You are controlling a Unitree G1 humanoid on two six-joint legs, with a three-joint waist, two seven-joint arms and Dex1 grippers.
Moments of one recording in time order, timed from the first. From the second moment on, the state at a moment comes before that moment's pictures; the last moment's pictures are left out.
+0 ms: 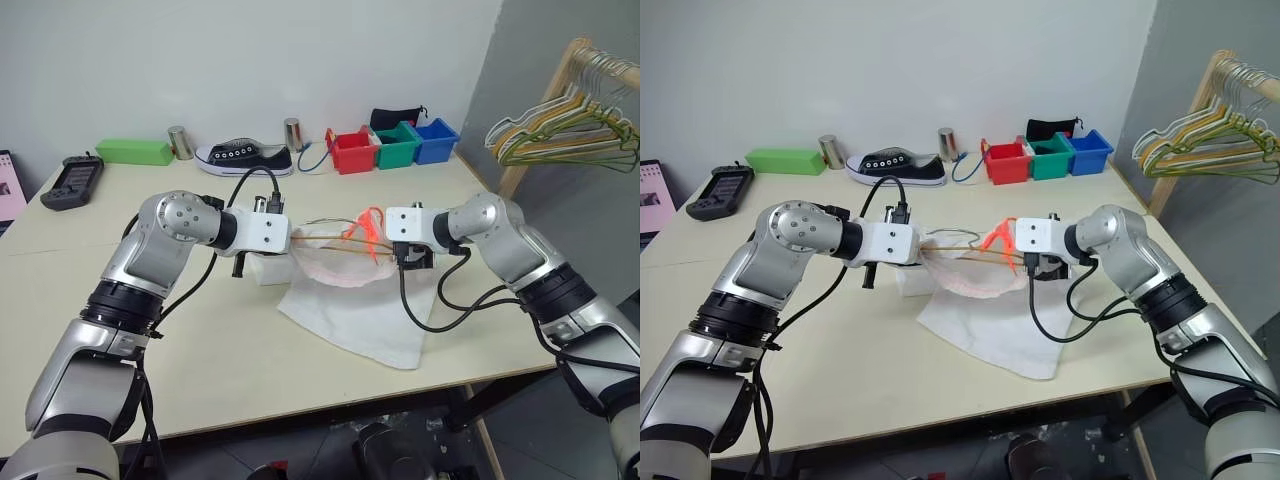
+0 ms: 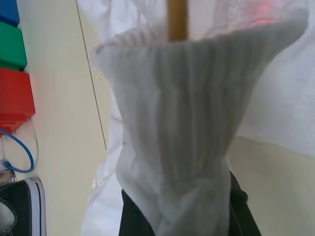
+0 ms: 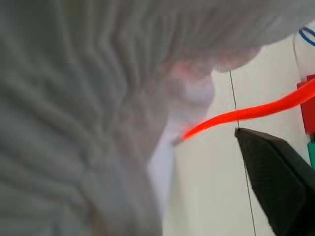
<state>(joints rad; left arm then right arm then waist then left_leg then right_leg) -0.82 0.77 -0.29 0.27 0.21 -0.07 -1.25 -0.96 -0.63 0.56 0.29 -0.22 0.24 1.04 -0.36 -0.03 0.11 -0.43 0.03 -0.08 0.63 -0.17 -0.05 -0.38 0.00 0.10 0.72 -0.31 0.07</state>
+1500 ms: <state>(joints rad) -0.90 0.87 -0.15 0.27 -0.07 0.08 -1.38 -0.72 -0.62 0.35 0.10 -0.20 0.57 1.03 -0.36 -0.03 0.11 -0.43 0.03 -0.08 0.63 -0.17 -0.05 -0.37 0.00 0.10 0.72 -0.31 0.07</state>
